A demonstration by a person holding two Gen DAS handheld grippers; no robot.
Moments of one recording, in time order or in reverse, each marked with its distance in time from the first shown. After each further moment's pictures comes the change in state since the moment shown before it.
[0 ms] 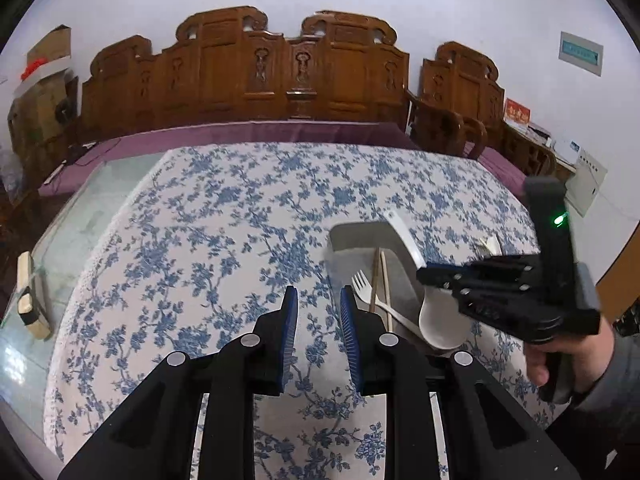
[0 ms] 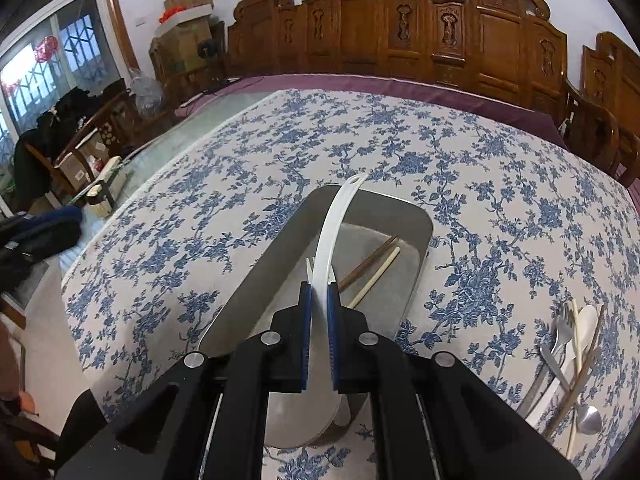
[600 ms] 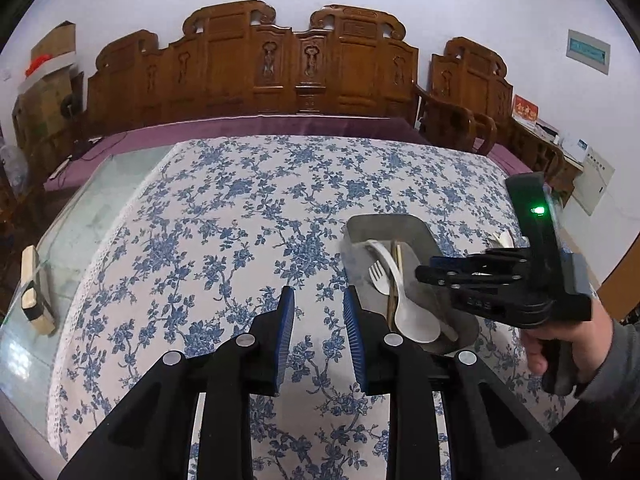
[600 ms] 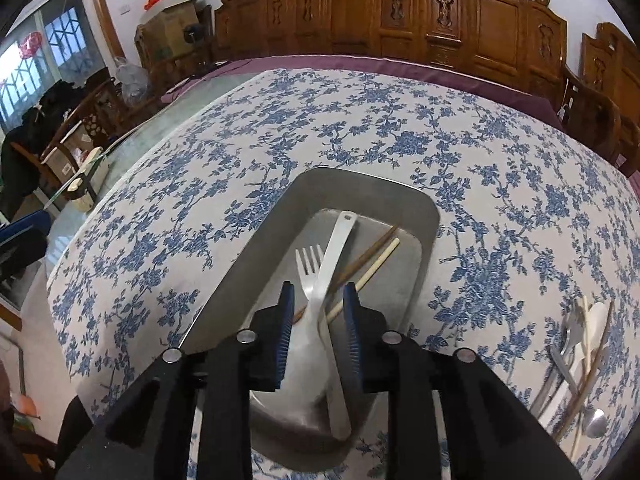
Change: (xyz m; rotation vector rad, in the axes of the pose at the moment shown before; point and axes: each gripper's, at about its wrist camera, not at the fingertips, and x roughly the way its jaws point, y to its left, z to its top) left arm 0.009 0.010 -0.006 -0.006 0.026 0.025; right arm 0.025 -0.004 0.005 0.007 0.066 -0.027
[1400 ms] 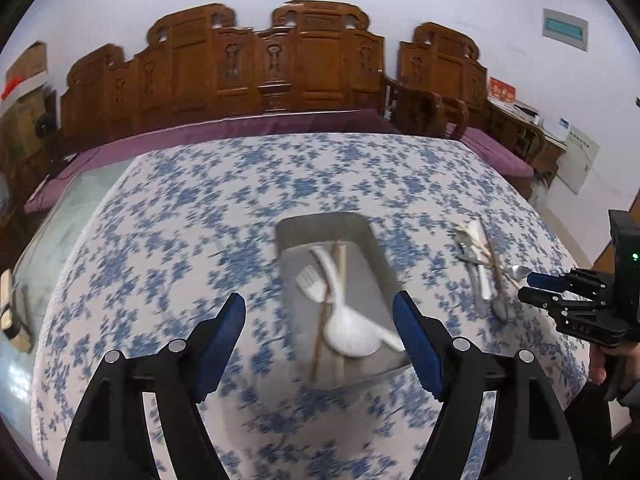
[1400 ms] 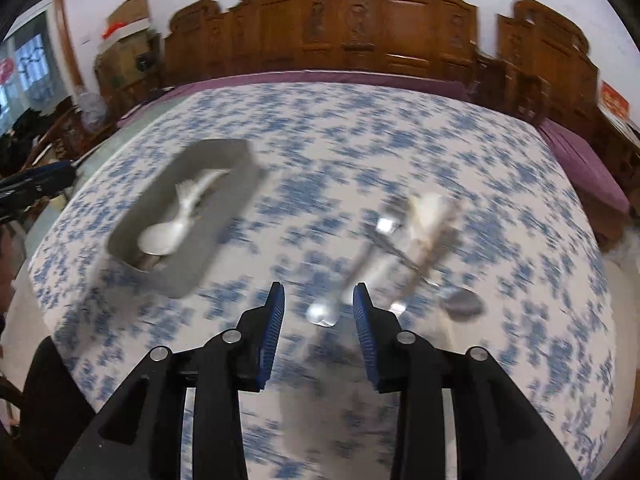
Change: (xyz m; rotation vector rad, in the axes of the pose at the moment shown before) left arm 0.026 -0.081 0.009 0.086 0.010 -0.056; right arm -0.118 -0.125 -0.120 0.124 -0.071 -0.162
